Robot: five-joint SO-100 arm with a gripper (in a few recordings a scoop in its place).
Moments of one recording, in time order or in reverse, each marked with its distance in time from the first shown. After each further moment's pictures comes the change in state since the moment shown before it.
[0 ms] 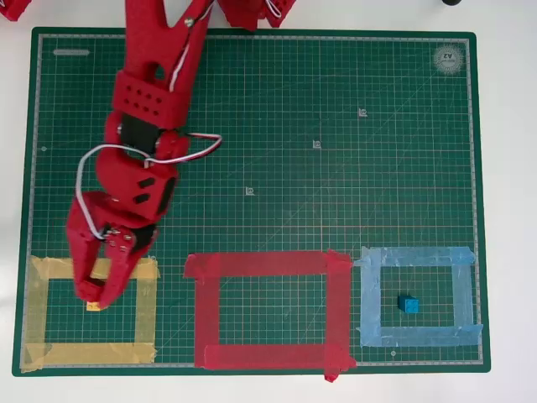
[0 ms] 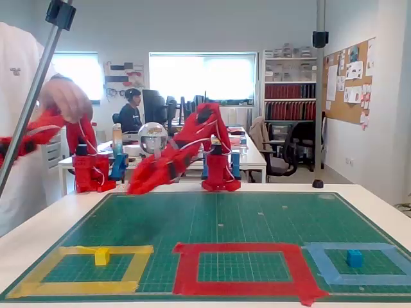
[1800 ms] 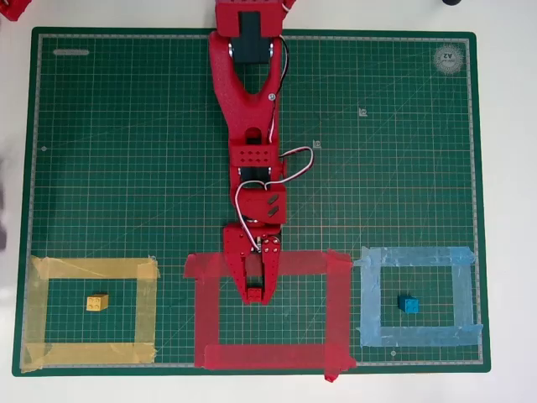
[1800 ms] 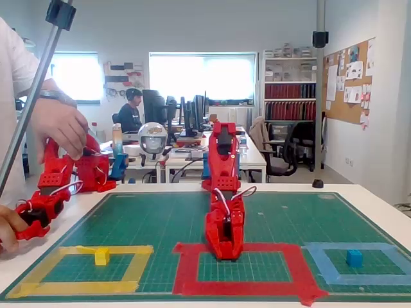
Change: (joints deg) arm -18.9 -33.8 -7.6 -28.6 0.3
